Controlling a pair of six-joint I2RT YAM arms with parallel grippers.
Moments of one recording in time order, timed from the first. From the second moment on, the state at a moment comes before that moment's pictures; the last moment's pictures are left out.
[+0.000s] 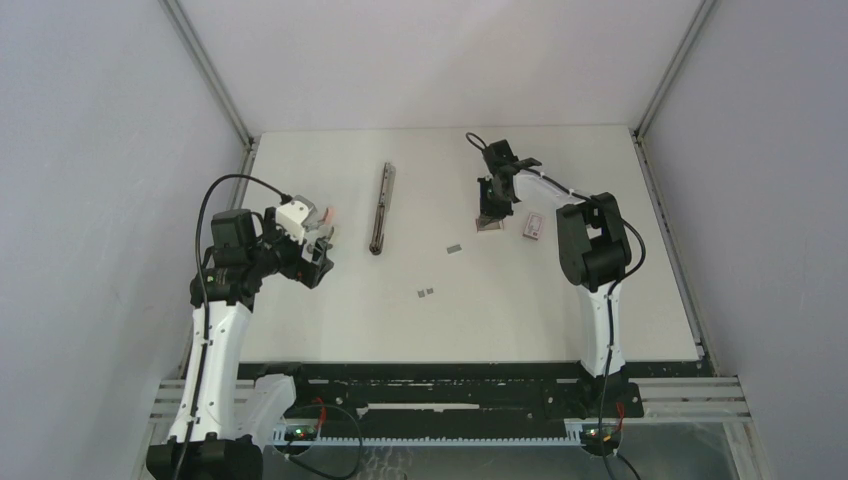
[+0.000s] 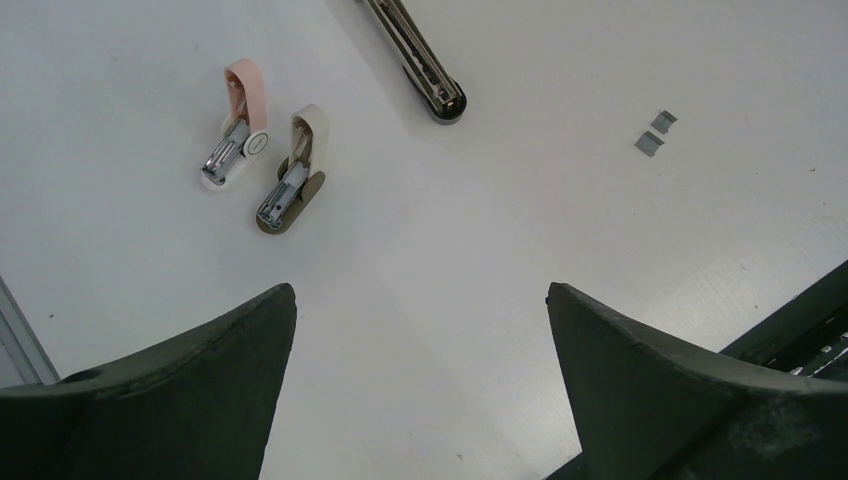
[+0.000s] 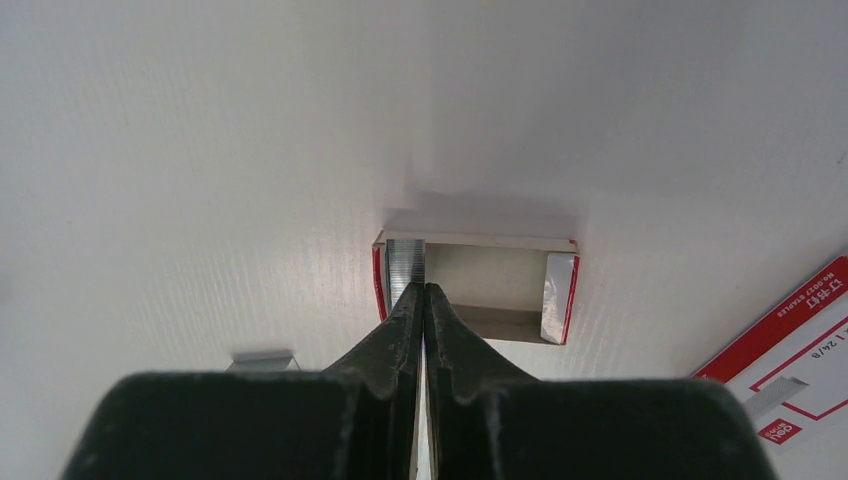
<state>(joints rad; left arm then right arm) 0.09 0.86 0.90 -0.74 0.53 0.46 0.36 2.16 1.67 -0.66 -0.07 0.36</state>
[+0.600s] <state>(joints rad) 0.09 0.86 0.90 -0.74 0.53 0.46 0.35 2.15 1.67 -0.67 -0.08 0.35</state>
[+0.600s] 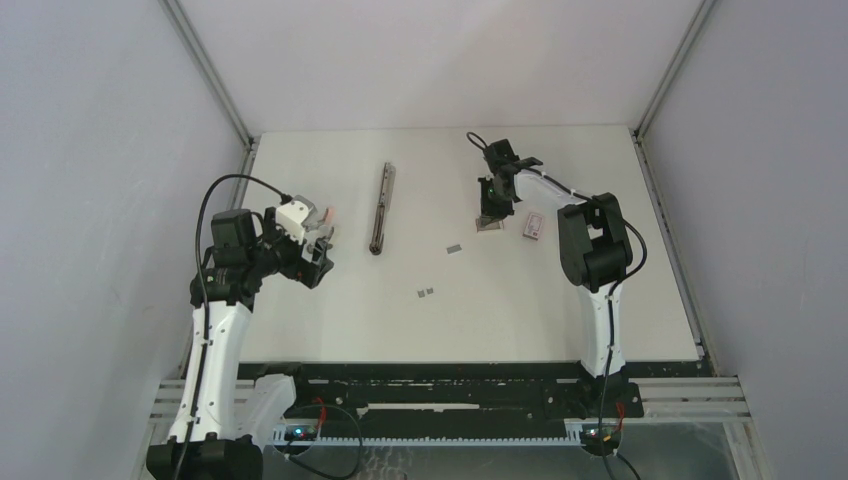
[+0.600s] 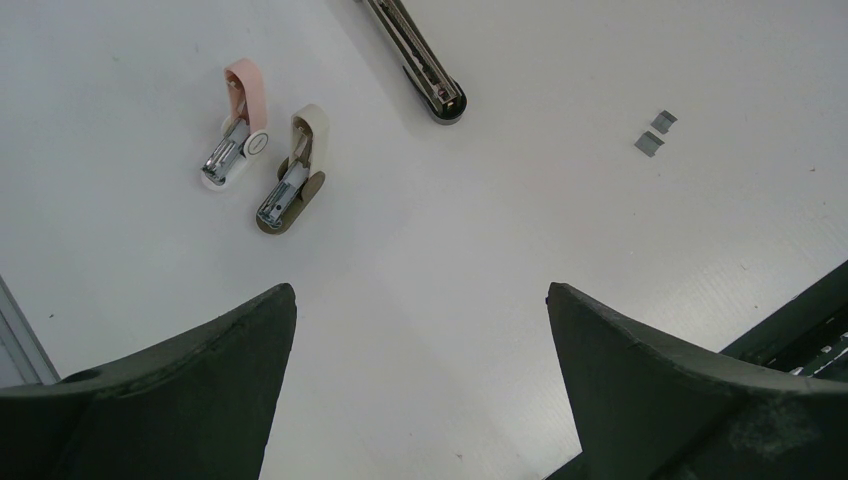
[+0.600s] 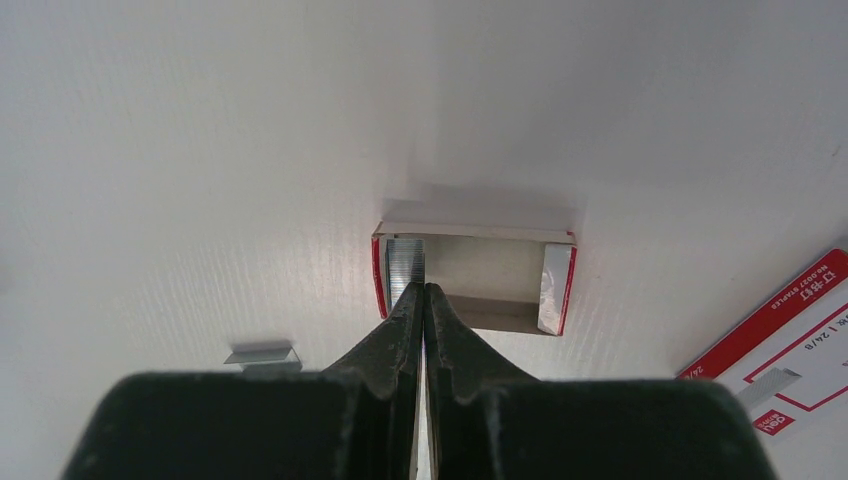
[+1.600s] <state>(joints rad) 0.09 0.86 0.90 -0.74 0.53 0.46 0.35 2.15 1.67 -0.69 -0.08 0.34</state>
